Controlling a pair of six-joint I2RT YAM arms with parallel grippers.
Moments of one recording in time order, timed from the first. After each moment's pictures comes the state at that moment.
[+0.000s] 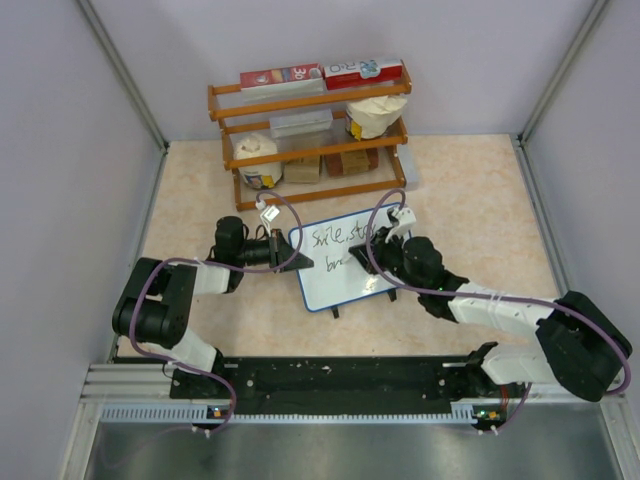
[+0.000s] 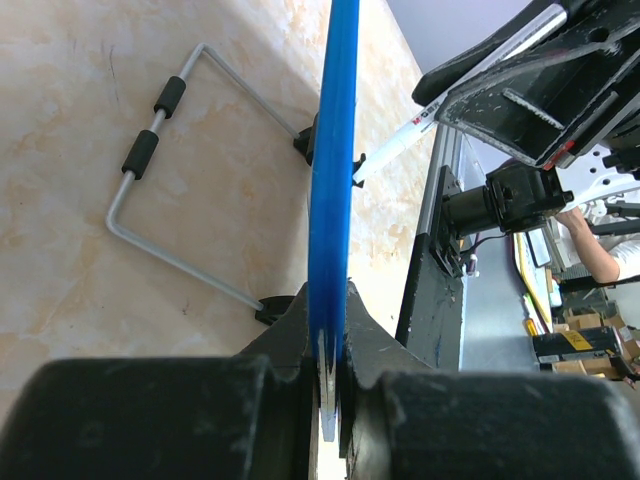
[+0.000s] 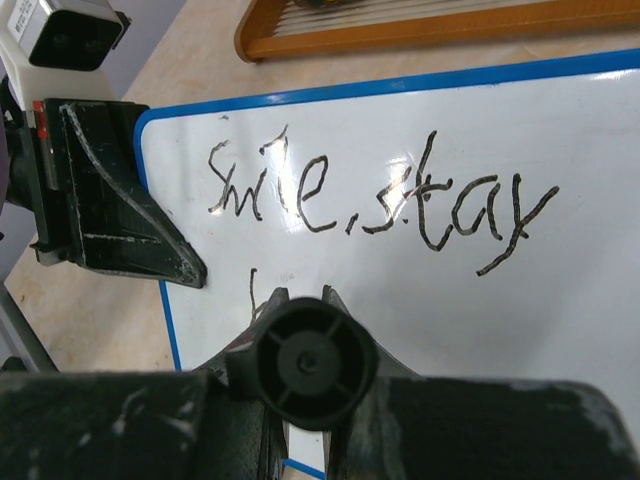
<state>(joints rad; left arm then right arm) -0.21 1.58 0.50 0.71 1.09 -0.58 0.76 1.25 0.50 0.55 0.05 0.50</state>
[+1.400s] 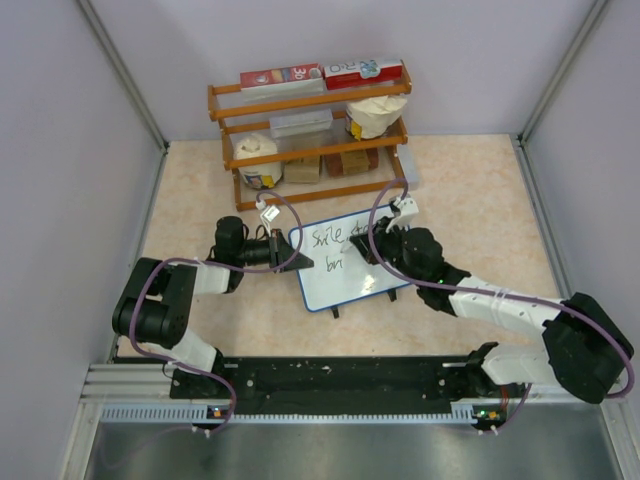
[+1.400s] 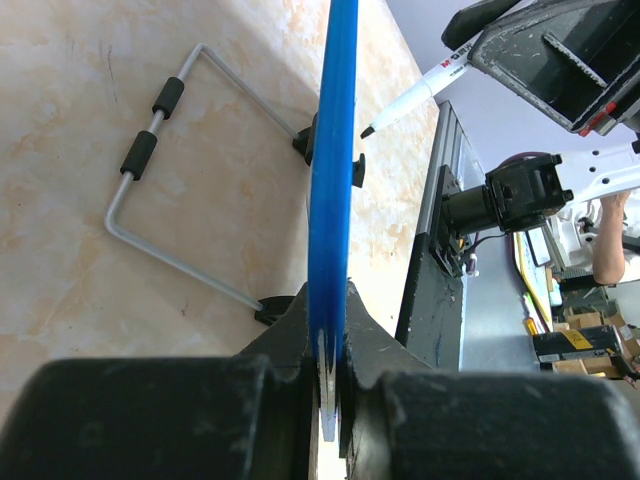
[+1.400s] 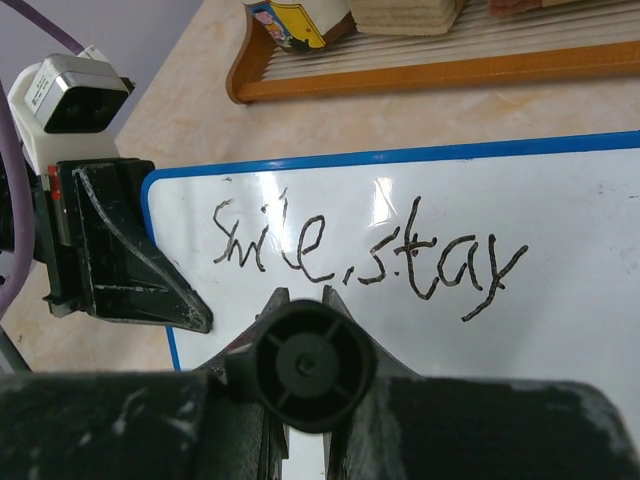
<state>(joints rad) -0.21 1.58 0.50 0.71 1.10 -0.58 0.75 1.23 0.57 0.48 0.09 0.51</state>
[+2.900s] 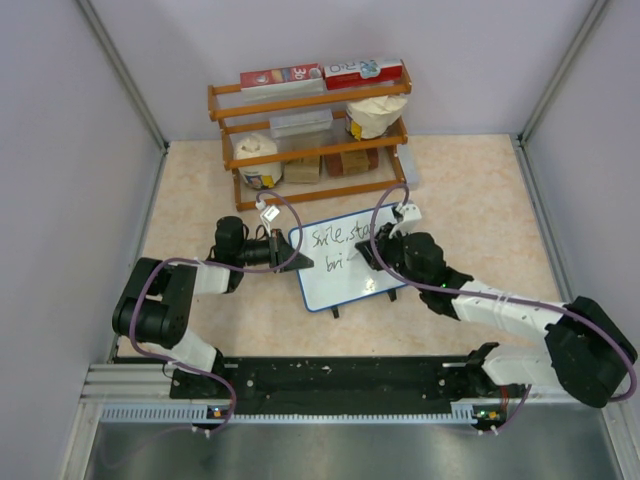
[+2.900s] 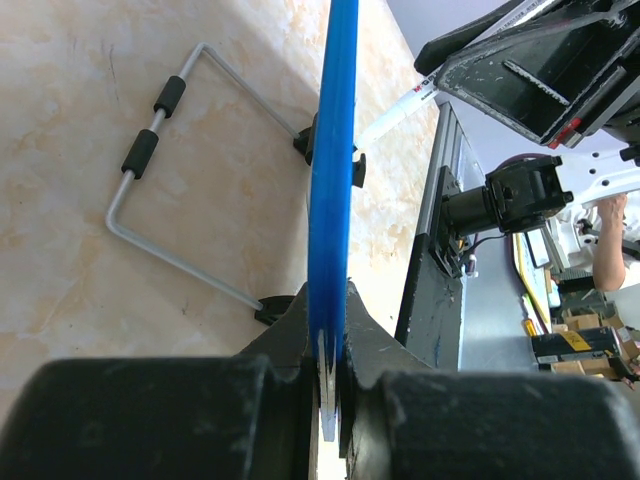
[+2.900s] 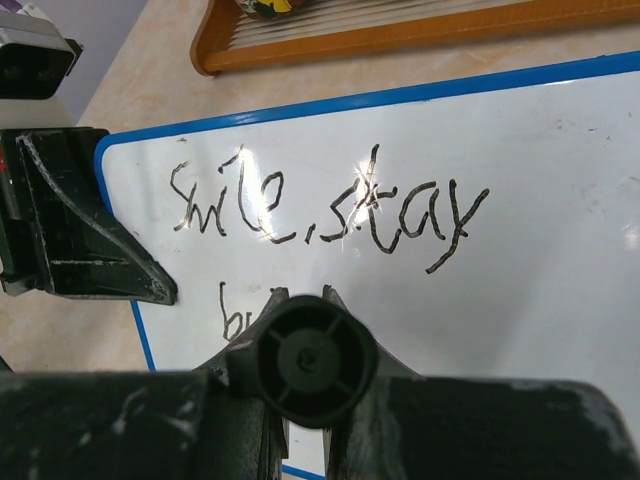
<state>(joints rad) -0.21 1.58 0.50 0.71 1.09 -0.59 0.75 1.20 0.53 0.43 0.12 0.51</state>
